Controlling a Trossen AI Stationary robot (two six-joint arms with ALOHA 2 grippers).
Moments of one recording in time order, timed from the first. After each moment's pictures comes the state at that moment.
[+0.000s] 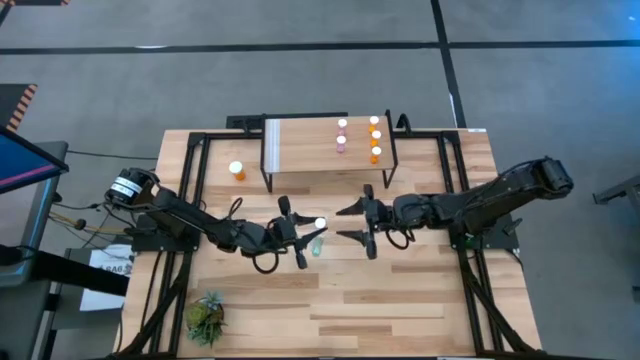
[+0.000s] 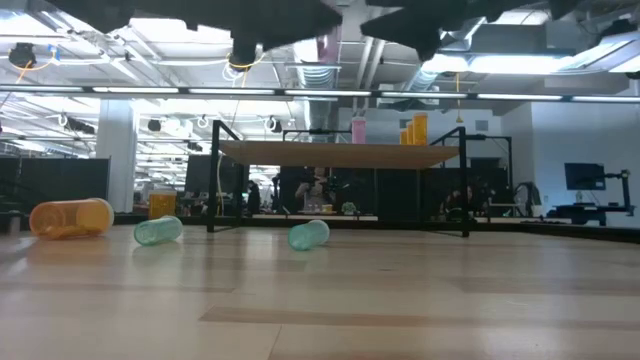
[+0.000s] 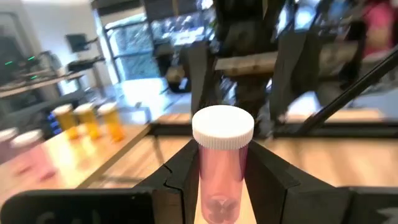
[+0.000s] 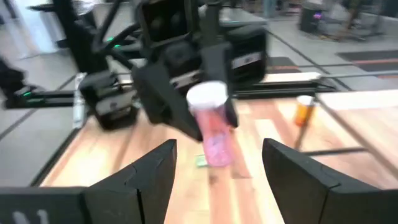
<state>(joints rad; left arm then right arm) -0.32 1.58 0.73 0.87 -0.64 0.14 0.19 1.29 0.75 0.36 0.20 0.09</state>
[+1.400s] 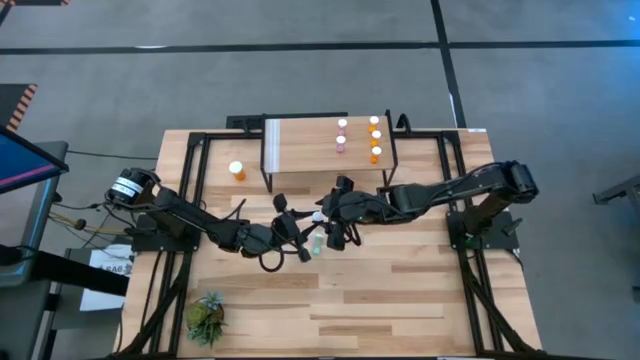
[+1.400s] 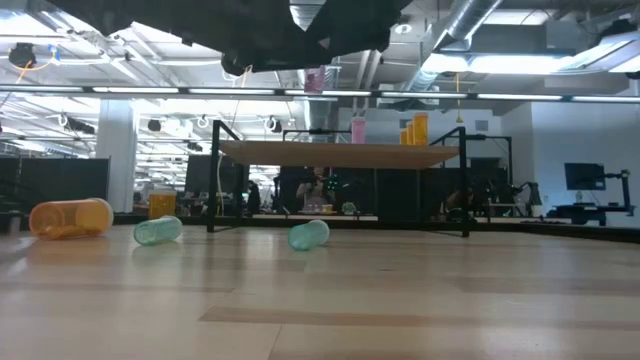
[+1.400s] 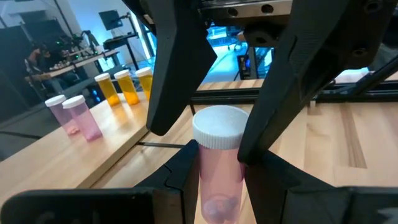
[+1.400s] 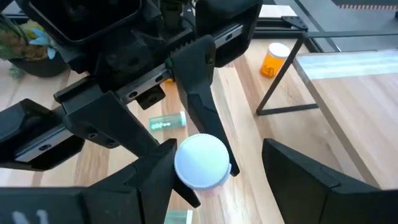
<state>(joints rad) -0.31 1.59 0.74 0.73 -0.78 0.12 0.14 1.62 1.31 -0.27 0.32 0.10</state>
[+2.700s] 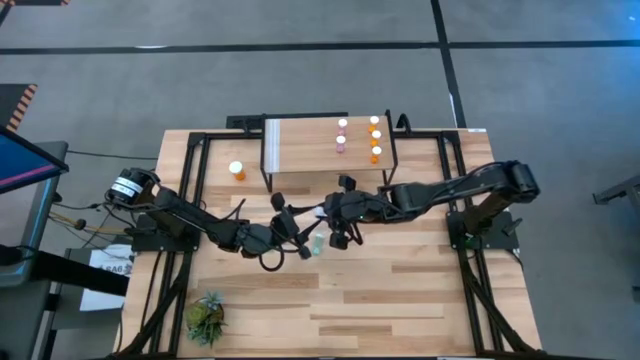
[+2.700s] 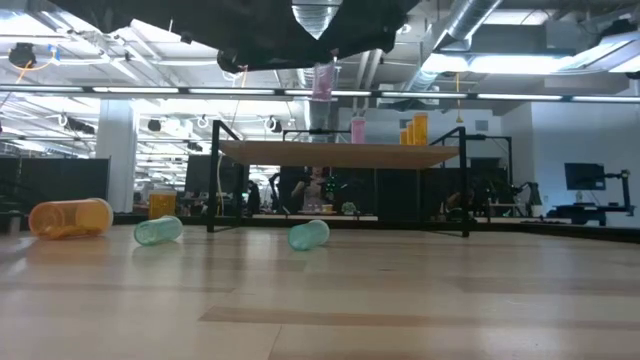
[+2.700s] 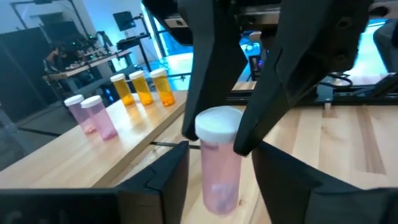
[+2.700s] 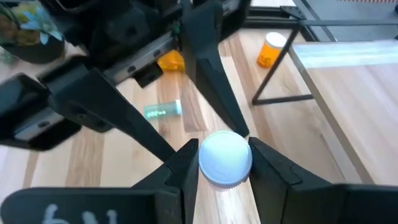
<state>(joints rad) -0.31 1.59 0.74 0.73 -0.84 0.13 0.14 1.60 1.31 -0.32 0.31 0.10</state>
